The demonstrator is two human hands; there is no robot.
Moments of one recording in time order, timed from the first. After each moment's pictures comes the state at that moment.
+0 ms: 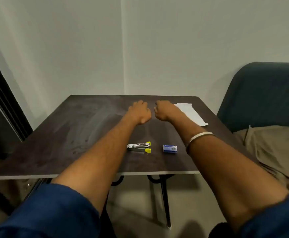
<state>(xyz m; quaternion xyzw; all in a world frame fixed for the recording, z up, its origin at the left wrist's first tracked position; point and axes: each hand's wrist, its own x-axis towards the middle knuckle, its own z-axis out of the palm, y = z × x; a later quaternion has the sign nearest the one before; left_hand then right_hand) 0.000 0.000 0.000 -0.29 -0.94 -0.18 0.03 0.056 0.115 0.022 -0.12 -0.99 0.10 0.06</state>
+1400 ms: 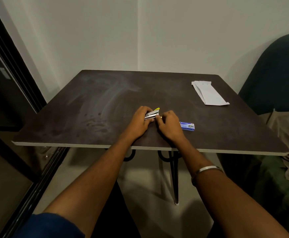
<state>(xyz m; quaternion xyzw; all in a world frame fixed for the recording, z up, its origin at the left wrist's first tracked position) 0.045 -0.071 -0.117 -0.33 -0.84 -0.43 0.08 0.104 0.063 -0.114 -0.12 -0.91 0.35 0.18</state>
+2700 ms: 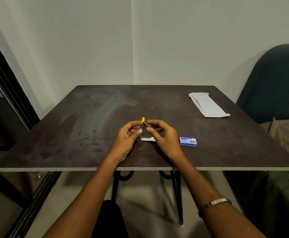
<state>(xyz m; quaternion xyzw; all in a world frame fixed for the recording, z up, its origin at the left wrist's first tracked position) 0.041 -0.095 -0.119 -0.23 -0.64 -0.73 -0.07 0.103 0.048 -0.107 0.02 -0.82 0.49 0.29</state>
